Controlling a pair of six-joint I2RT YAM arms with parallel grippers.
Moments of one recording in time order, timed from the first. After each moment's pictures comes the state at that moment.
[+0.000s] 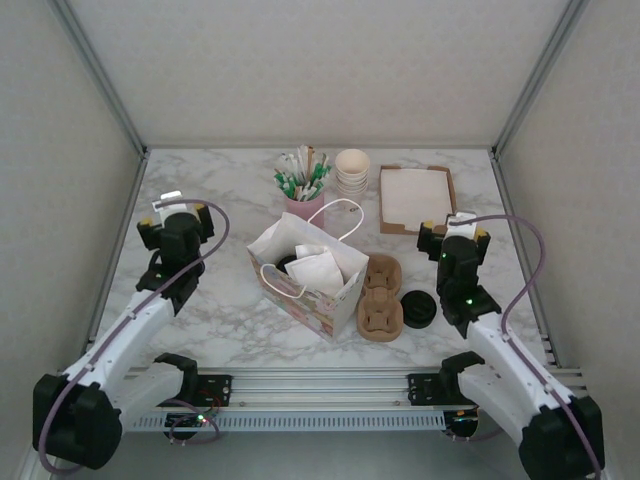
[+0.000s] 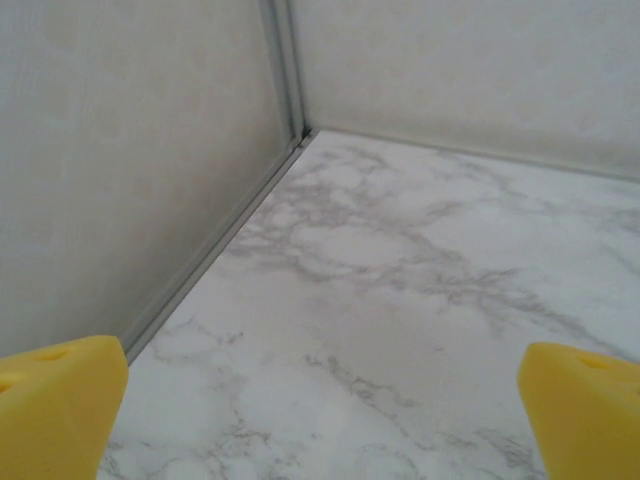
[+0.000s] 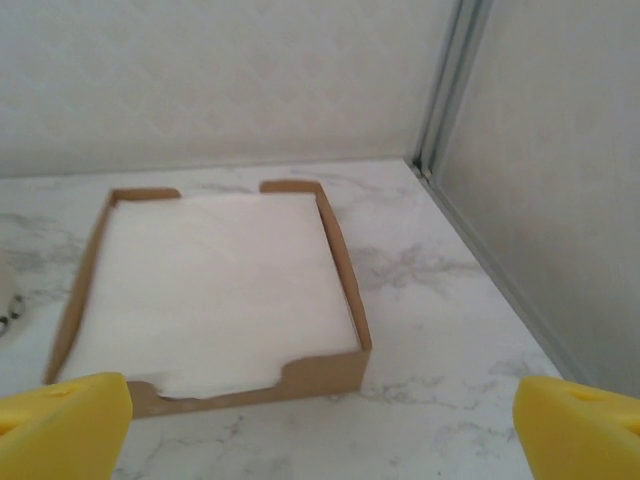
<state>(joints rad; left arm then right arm) -0.27 0.99 0.62 0.01 -0.69 -0.14 0.30 0.87 0.45 0.12 0.51 0.08</state>
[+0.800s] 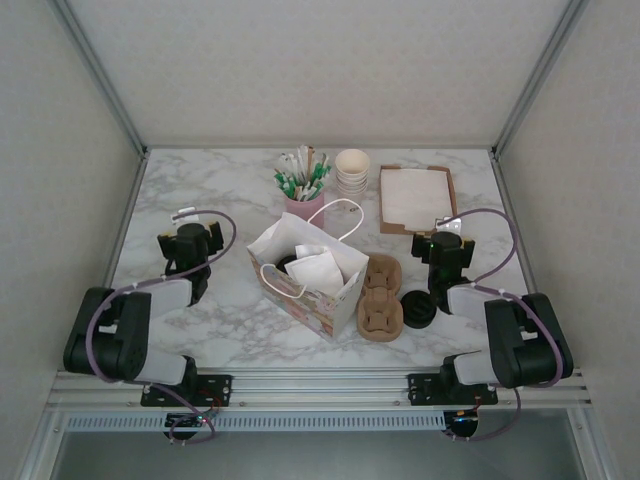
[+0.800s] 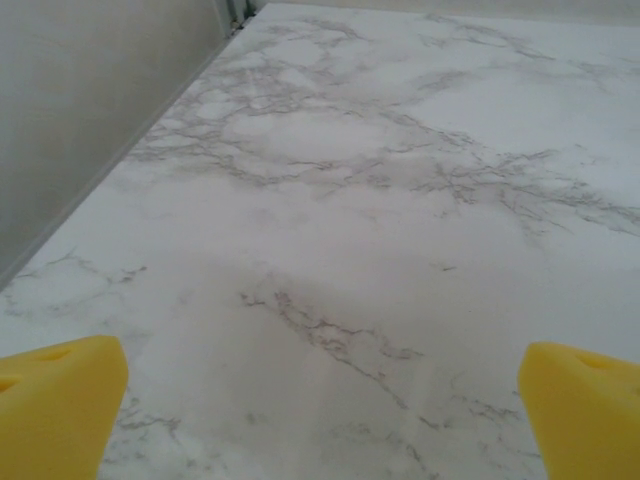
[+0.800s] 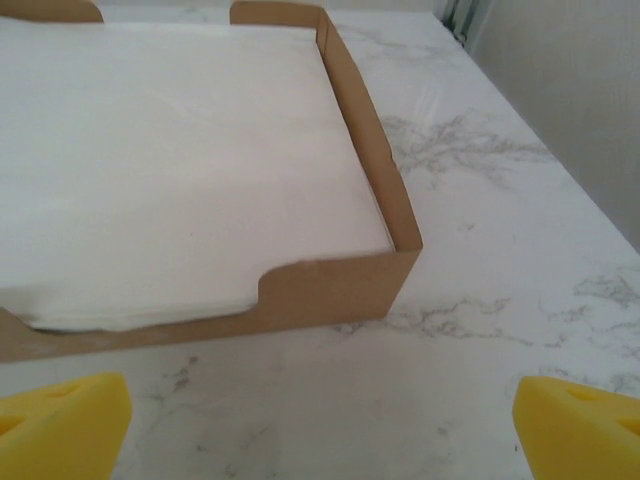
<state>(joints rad) -0.14 1.44 0.45 0.55 -0.47 -0.12 0.20 1.38 0.39 0.52 0.41 0.07</state>
